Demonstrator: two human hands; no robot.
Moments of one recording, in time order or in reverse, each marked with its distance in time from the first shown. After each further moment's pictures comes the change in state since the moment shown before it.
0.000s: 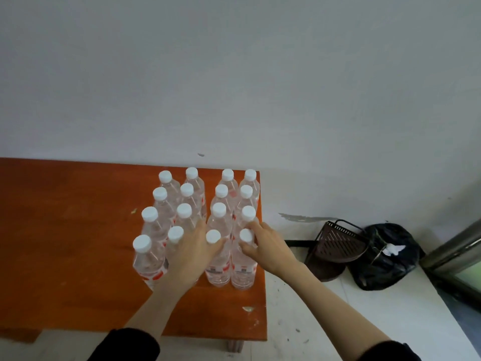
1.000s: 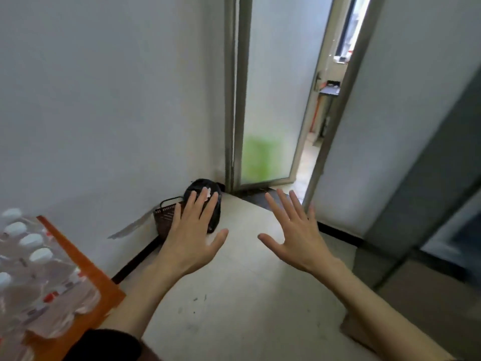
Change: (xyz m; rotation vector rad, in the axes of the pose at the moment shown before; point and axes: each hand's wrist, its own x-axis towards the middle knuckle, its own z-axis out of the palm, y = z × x) left_hand -0.238 0.156 0.058 0.128 -0.389 1.364; right_hand -0.445 -0.005 -0.045 -0.479 0.625 0.890
